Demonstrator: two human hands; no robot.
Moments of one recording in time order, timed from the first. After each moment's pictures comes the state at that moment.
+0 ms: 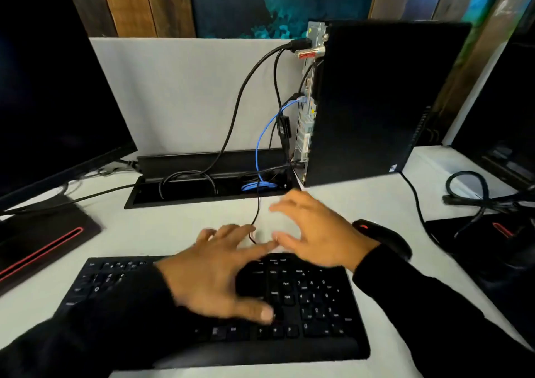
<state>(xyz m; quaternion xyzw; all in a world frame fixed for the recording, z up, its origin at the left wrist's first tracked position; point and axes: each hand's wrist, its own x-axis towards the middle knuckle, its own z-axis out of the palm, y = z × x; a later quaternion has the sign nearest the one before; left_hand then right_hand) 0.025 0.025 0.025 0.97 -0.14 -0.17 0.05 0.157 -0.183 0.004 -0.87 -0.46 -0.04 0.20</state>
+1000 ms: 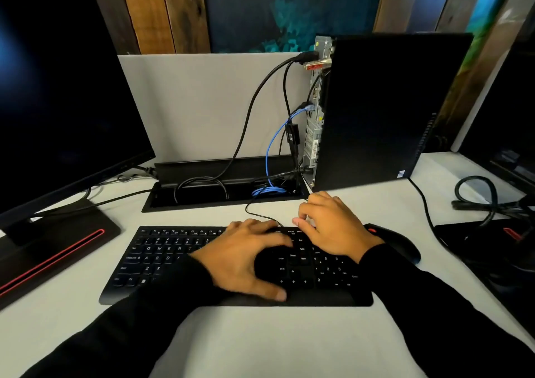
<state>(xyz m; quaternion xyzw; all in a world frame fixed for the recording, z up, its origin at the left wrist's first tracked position) 0.059 0.028 0.001 0.97 -0.19 -0.03 0.16 0.189 -0.186 -0.013 -0.92 -0.38 -0.06 0.11</state>
